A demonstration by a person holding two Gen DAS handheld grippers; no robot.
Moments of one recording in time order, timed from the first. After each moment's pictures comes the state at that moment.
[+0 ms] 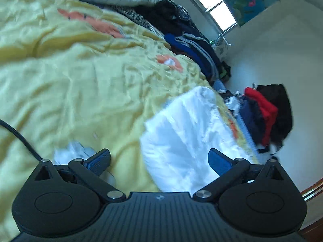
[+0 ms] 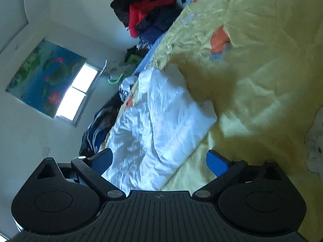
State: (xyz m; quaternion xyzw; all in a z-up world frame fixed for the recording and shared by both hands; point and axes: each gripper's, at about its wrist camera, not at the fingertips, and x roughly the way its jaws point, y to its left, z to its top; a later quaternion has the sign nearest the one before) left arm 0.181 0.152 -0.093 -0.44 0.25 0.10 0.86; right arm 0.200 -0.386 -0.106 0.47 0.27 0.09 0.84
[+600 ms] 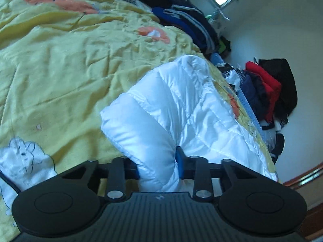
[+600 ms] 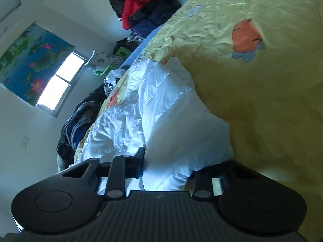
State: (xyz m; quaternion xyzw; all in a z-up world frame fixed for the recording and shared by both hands) left arm 0.235 0.121 -0.095 -0.40 0.32 0.08 0.86; right arm 0.267 -0.353 -0.111 0.41 0.30 0.06 0.86
